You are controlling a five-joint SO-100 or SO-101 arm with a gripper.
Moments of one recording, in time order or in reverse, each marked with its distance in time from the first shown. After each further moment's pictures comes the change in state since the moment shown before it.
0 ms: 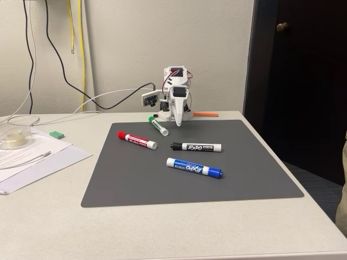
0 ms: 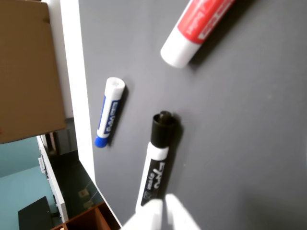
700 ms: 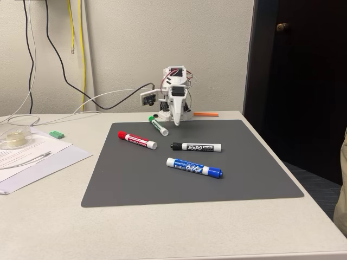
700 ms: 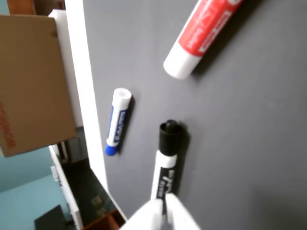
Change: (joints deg) arm 3.6 0.0 -1.1 -1.5 2.5
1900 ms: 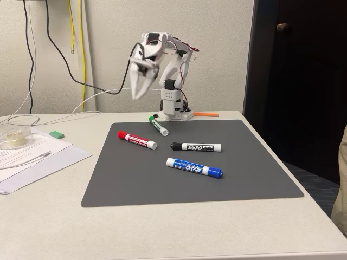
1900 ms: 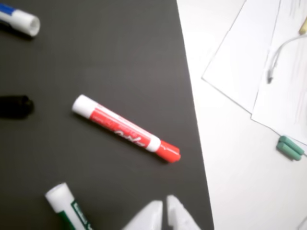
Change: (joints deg) arm 30.4 -52.4 -56.8 30.6 -118.6
